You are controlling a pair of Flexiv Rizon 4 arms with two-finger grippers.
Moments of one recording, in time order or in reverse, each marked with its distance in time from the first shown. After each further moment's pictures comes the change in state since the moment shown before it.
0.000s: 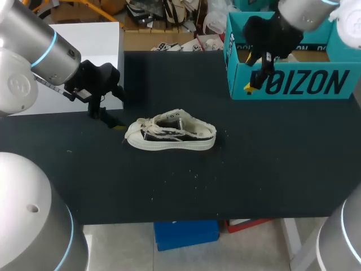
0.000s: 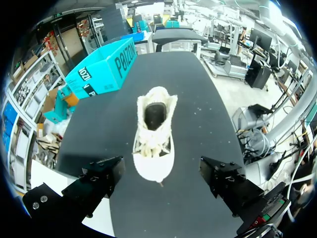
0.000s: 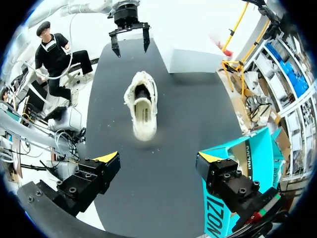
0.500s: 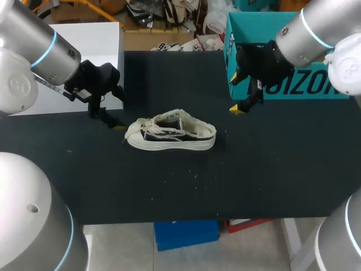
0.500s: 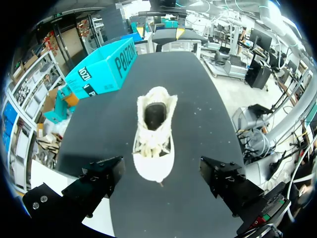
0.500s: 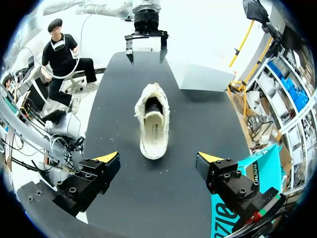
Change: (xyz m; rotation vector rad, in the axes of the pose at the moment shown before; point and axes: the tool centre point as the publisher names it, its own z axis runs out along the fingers) left arm 0.000 0.000 0.000 0.000 0.000 0.000; right arm 0.032 0.012 0.042 -0.164 0.001 -0.075
